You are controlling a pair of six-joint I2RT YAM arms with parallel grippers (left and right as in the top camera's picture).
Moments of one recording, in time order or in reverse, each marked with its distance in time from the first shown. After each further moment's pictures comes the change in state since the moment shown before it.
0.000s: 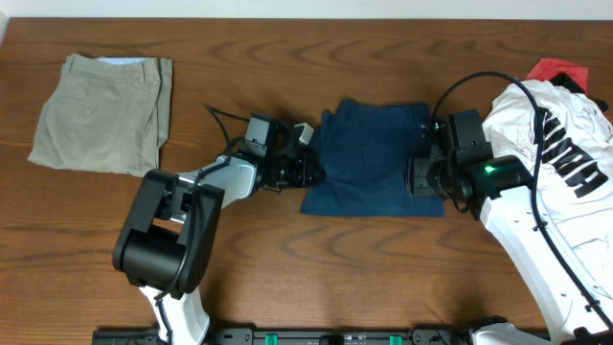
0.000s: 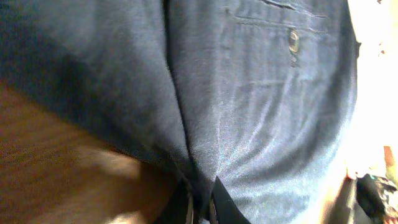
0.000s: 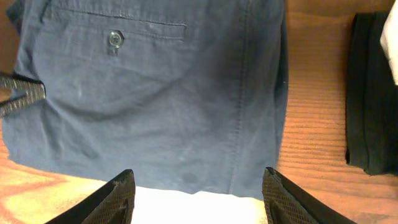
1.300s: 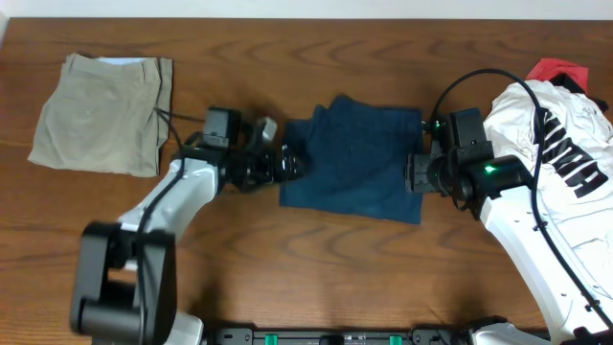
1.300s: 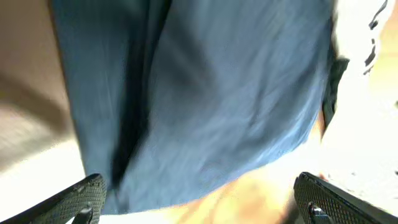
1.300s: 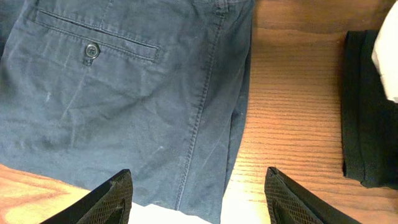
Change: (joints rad) left arm 0.143 -0.270 -0.006 -0.330 -0.022 0.032; right arm 0.000 0.000 0.000 0.040 0.016 0.000
